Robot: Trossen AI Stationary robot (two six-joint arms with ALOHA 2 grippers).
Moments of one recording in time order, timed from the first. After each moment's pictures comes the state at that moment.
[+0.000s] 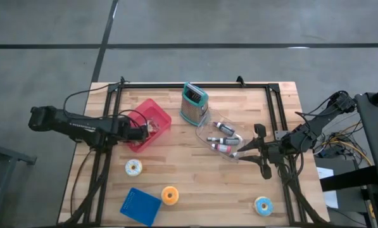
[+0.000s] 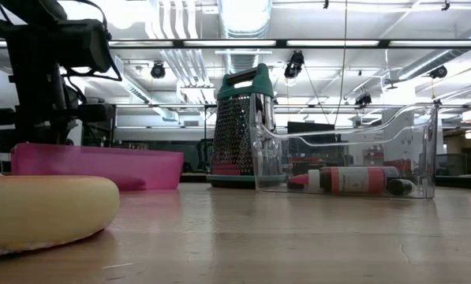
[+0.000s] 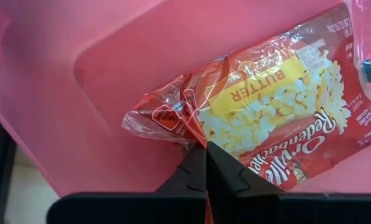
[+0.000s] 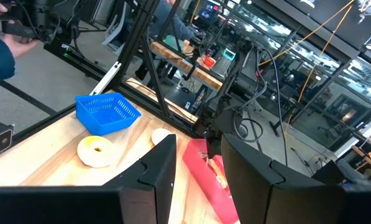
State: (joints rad) left arm 0.00 1.12 0.55 -0.94 -0.29 -1.78; right arm 0.65 0.82 0.71 0.00 0.50 -0.42
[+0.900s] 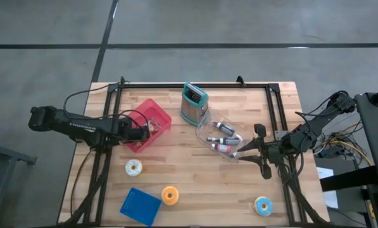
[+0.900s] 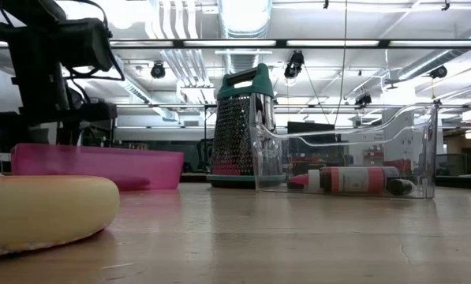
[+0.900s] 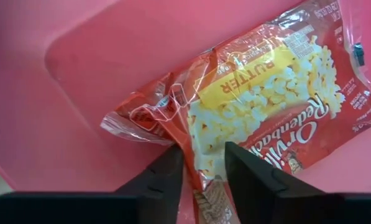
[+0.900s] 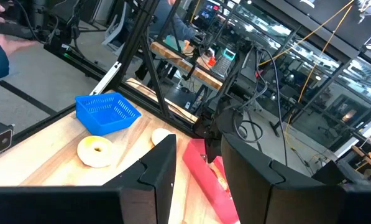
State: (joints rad) left arm 0.00 1.13 0.54 -0.88 -0.28 -1.76; right arm 0.65 0.82 0.71 0.00 0.50 -0.42
